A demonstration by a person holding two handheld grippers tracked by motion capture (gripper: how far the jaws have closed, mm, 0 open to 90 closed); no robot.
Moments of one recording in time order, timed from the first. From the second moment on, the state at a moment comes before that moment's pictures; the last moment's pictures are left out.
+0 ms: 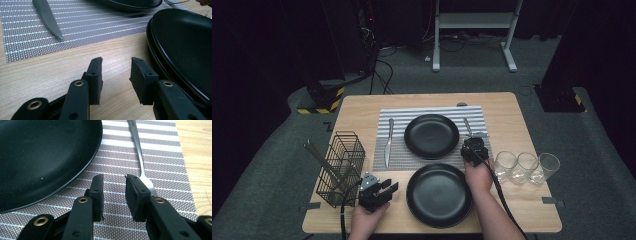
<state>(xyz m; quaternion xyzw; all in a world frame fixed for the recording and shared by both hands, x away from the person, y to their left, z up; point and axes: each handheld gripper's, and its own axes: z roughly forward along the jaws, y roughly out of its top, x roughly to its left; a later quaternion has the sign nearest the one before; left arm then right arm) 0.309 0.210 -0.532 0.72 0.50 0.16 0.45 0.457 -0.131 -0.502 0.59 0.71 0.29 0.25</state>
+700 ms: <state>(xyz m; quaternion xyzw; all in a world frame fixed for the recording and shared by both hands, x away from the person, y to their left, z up) 0.309 0.210 -0.532 0.72 0.50 0.16 0.45 0.468 -0.127 -0.508 0.60 0.71 0.26 0.25</state>
